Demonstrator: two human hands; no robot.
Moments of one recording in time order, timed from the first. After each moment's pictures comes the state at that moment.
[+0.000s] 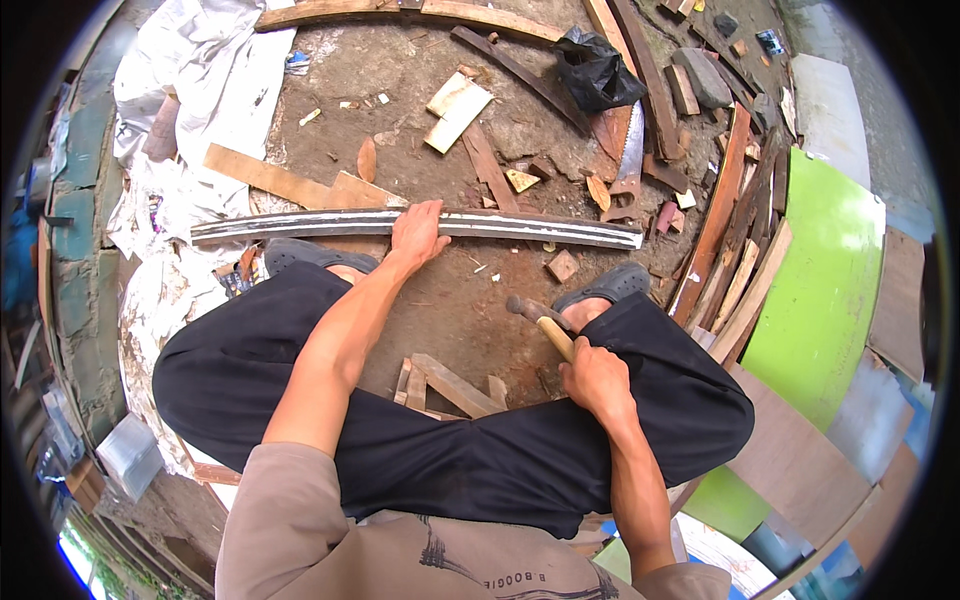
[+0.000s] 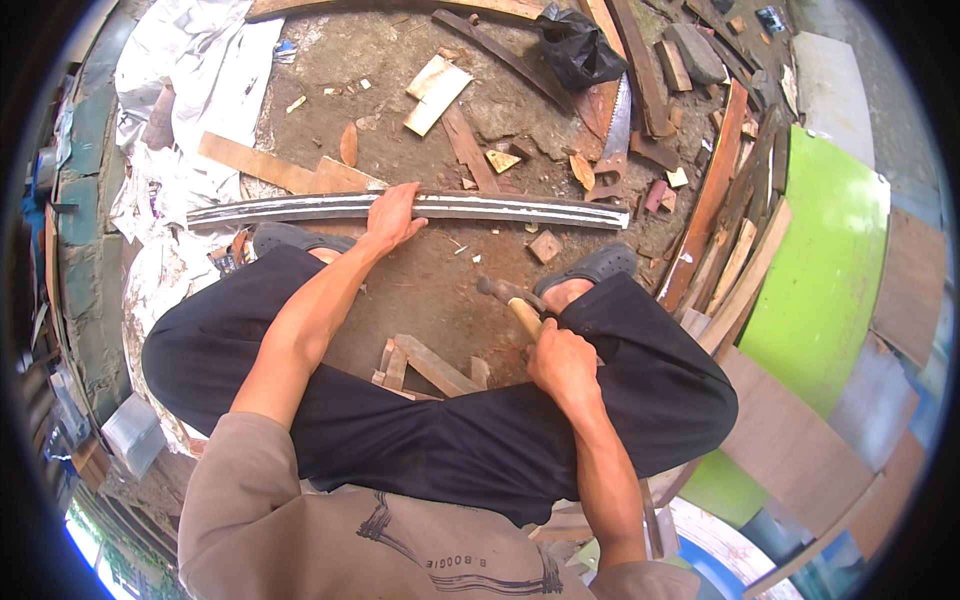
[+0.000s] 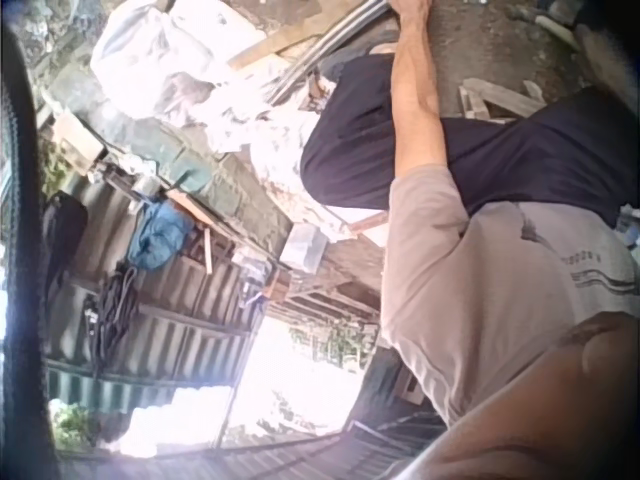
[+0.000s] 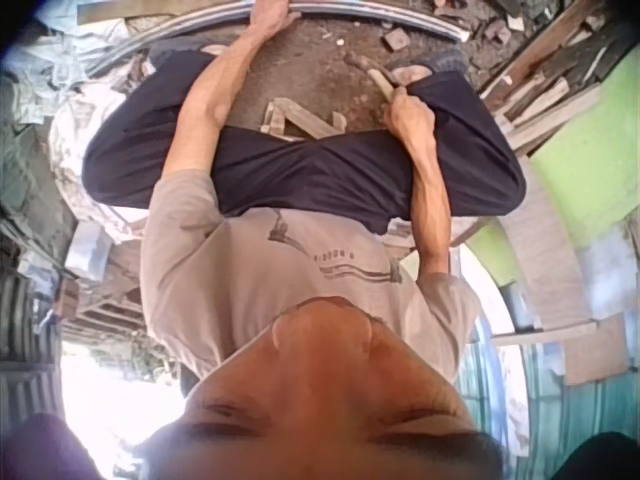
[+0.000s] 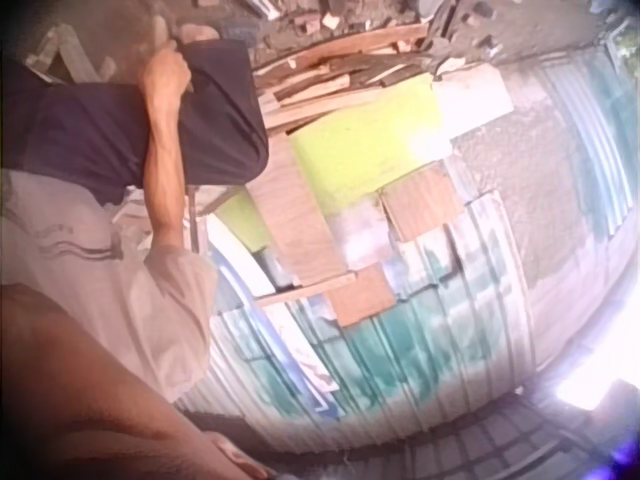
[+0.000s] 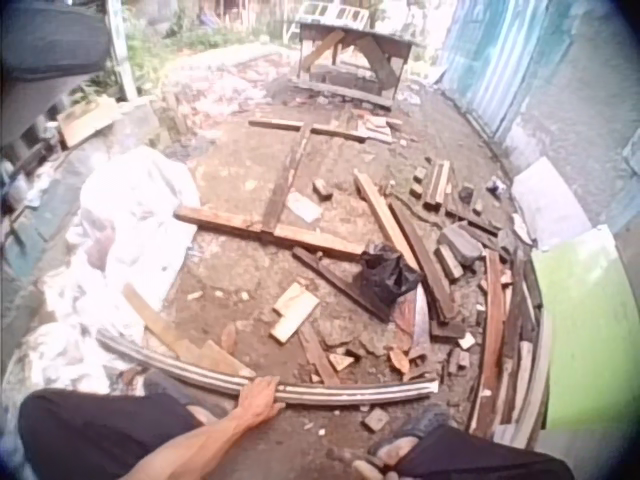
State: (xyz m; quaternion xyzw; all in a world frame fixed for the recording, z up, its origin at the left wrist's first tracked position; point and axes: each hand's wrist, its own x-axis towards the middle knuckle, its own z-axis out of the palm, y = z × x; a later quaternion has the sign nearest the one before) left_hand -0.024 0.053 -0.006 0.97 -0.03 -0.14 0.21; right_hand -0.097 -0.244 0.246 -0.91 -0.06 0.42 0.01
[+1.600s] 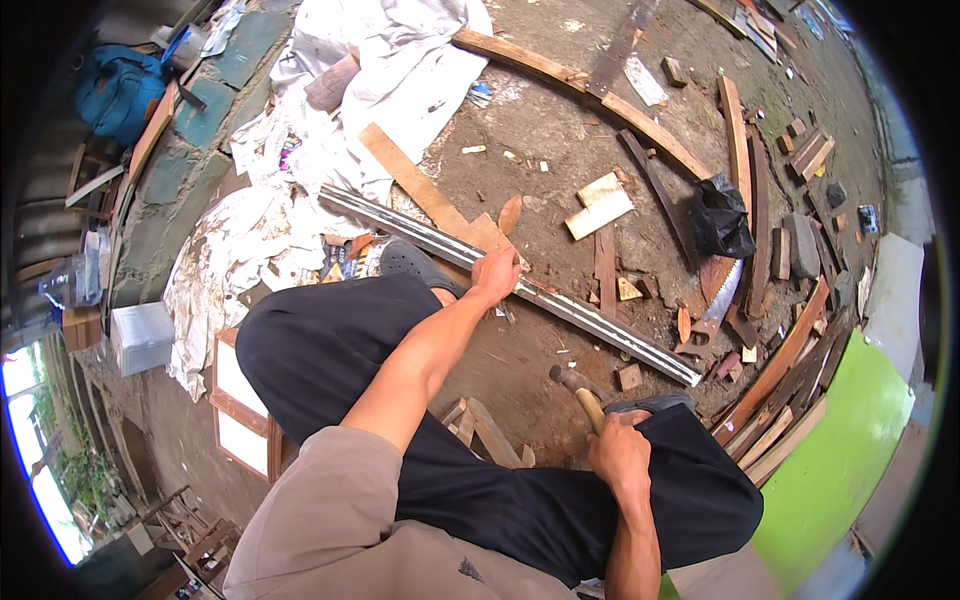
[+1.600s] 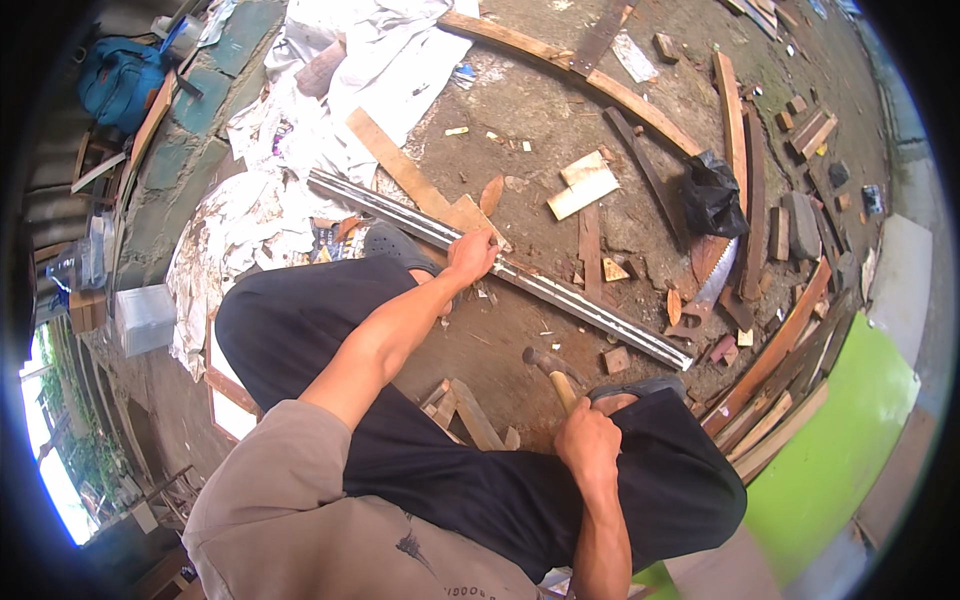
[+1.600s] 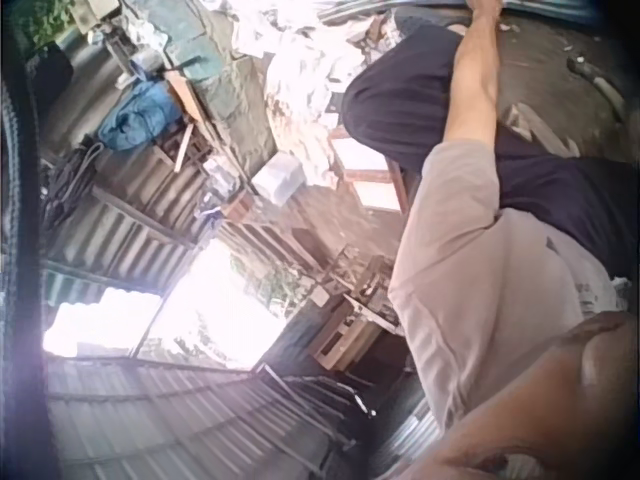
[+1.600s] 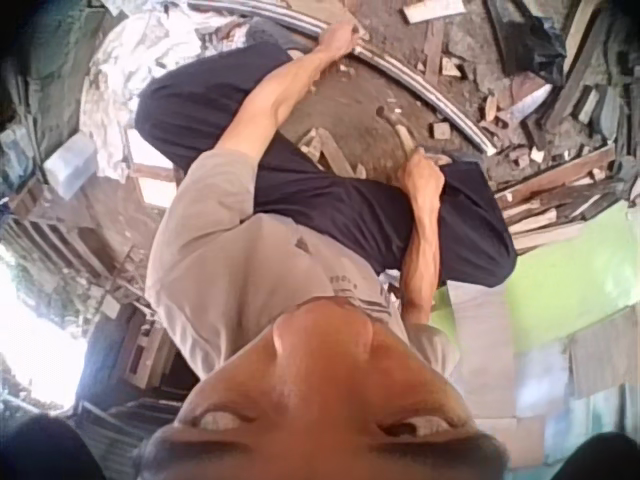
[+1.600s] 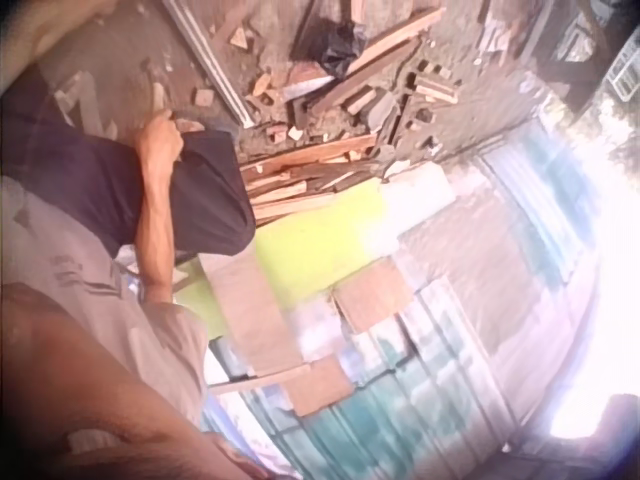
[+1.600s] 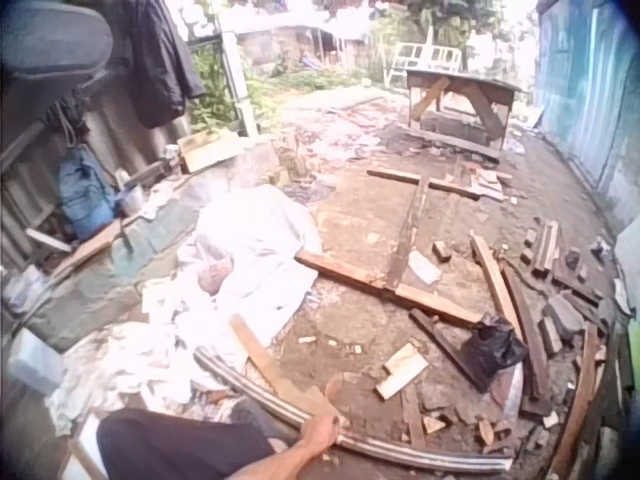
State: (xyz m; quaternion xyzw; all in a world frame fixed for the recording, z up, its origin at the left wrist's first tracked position) left_hand -0.019 0.118 0.009 0.92 0.23 -0.12 0.30; right_hand -0.070 -0.189 0.251 -0.89 -0.18 0.42 -0.02
